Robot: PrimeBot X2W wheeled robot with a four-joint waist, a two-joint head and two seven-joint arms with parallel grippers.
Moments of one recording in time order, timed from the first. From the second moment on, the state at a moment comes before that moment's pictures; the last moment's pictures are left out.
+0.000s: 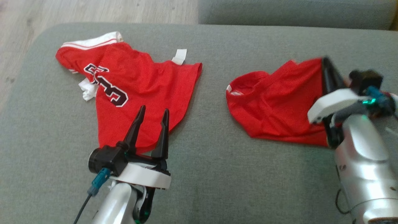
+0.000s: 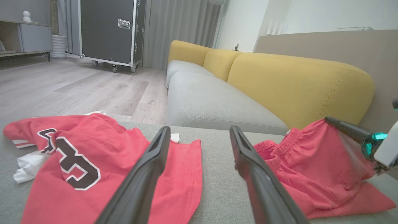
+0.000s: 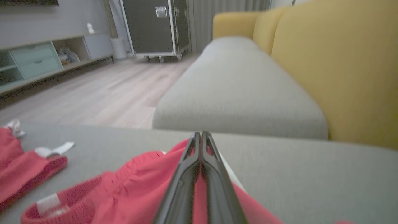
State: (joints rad) left arm -0.23 0.05 -0.36 0.28 -0.33 -0.09 -0.25; right arm -0.64 -0.10 -0.04 0.88 0.01 0.13 -0.25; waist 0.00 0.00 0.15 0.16
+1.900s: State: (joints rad) left arm -0.29 0.04 -0.35 0.24 -0.37 -0.07 -0.25; right arm -0.77 -0.16 -0.10 0.65 0.00 0.13 -0.25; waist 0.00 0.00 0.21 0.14
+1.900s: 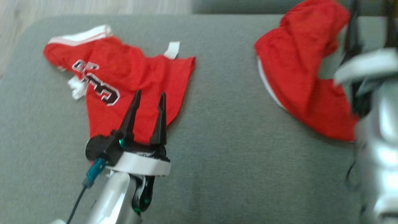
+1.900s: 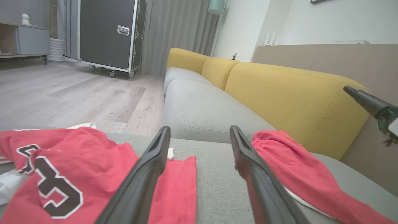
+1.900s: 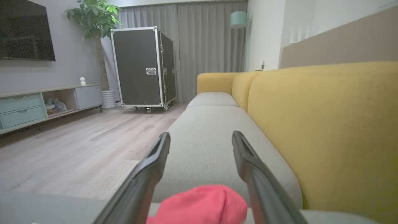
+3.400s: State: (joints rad) left arm -0.27 0.04 -0.38 0.24 -0.33 -0.09 -0.25; right arm -0.74 -0.19 -0.42 1.09 -0.26 0.13 0.01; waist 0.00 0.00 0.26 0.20
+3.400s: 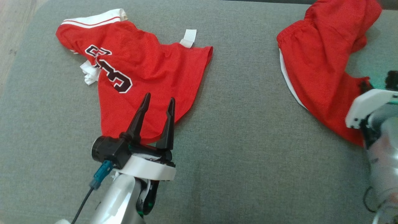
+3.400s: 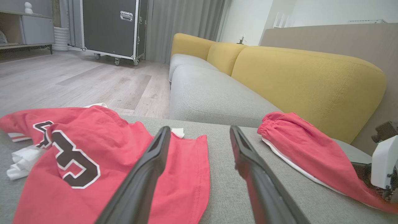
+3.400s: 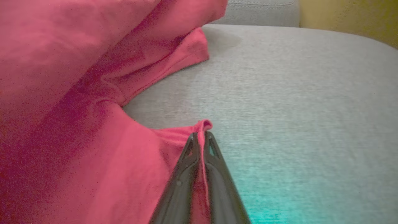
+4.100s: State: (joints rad) left arm -0.27 0.04 -0.39 0.24 -0.35 -0.08 -0.25; right arm -0.84 -0.36 -0.68 1.02 -0.55 0.13 -0.06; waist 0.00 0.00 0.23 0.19
